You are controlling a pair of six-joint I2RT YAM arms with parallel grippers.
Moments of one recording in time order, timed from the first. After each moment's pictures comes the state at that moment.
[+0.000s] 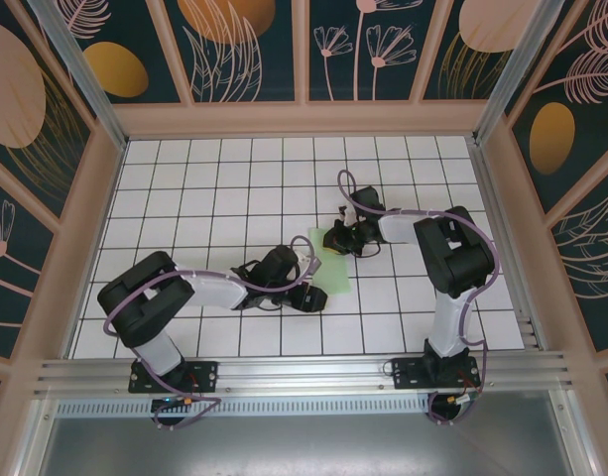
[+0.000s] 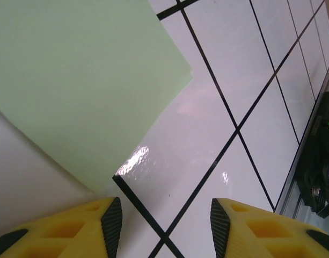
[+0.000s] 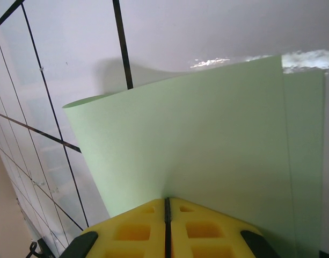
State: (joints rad) left arm -0.90 1.68 0.64 0.23 0.47 -0.62; right arm 0.44 1.93 1.02 -0.17 -0.60 0.68
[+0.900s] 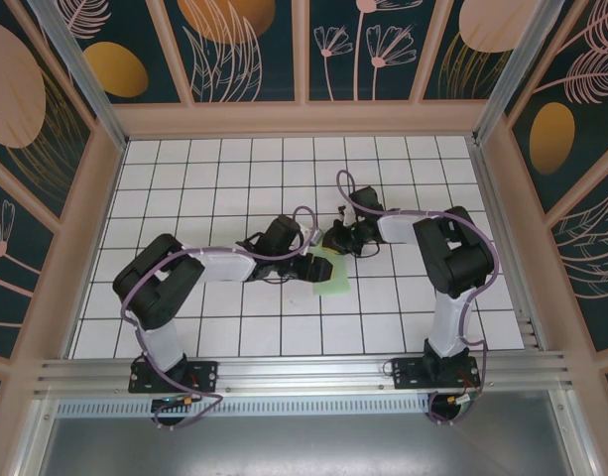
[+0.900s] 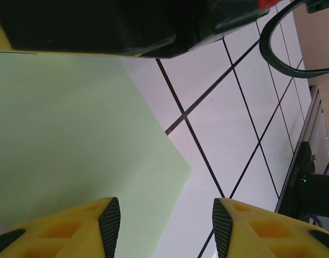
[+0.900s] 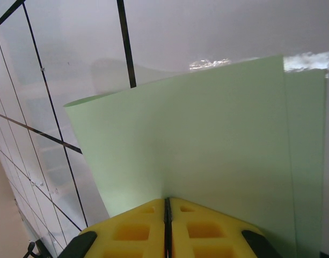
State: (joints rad) left arm -0.78 1.82 0.88 0.15 0.57 -0.60; right arm 0.44 1.93 1.02 -0.17 -0.59 0.68
